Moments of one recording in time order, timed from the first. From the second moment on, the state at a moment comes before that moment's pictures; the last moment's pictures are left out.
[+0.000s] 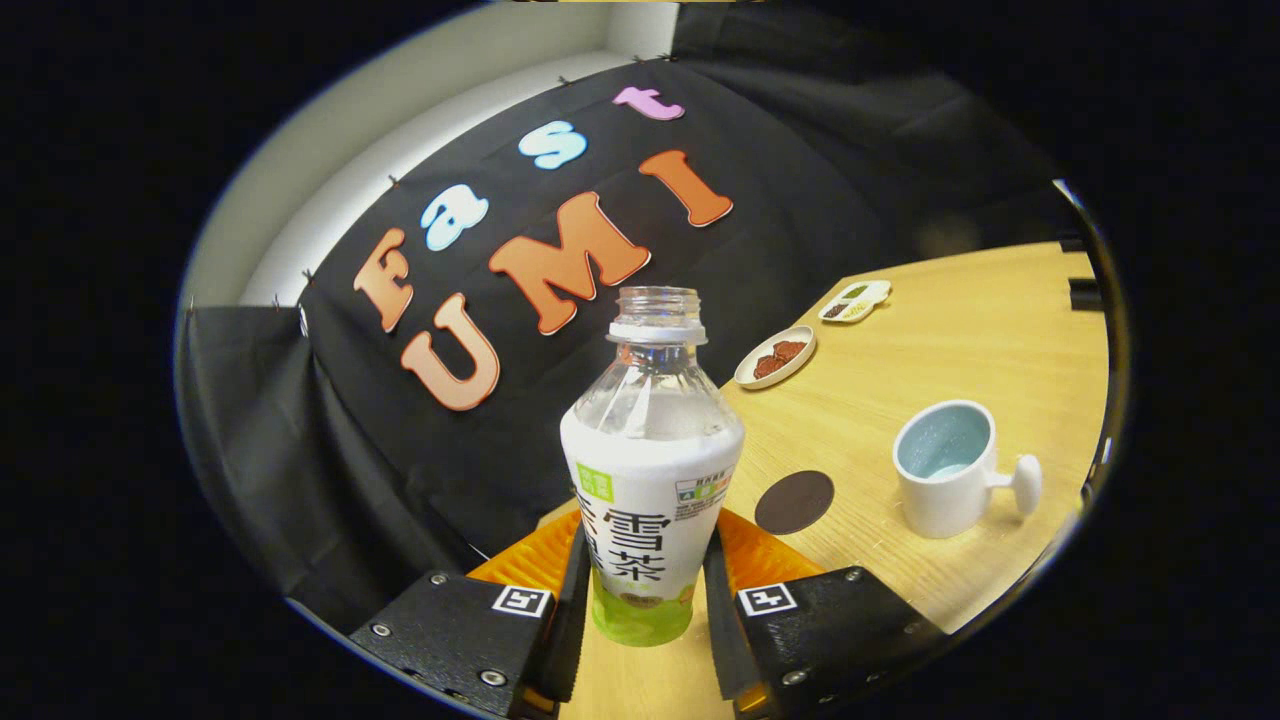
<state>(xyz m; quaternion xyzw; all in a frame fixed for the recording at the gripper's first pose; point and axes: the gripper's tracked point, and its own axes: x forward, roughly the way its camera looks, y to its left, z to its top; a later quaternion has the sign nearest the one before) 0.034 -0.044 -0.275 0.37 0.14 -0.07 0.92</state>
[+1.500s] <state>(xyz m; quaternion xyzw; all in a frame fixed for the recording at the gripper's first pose) 0.042 -0.073 -0.258 0.71 0.08 -0.08 0.69</state>
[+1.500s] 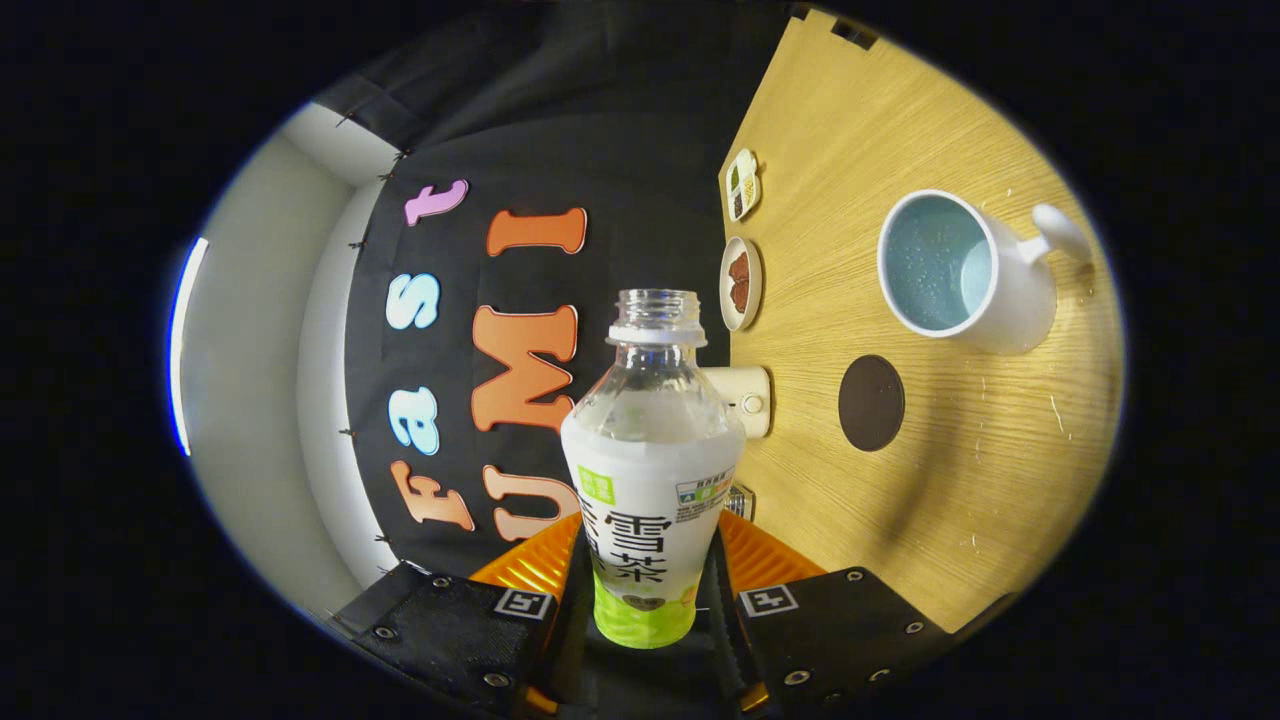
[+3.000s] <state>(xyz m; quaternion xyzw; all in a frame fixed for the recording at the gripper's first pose) 0.047 -0.076 -0.253 0.78 0.07 -0.08 0.61</state>
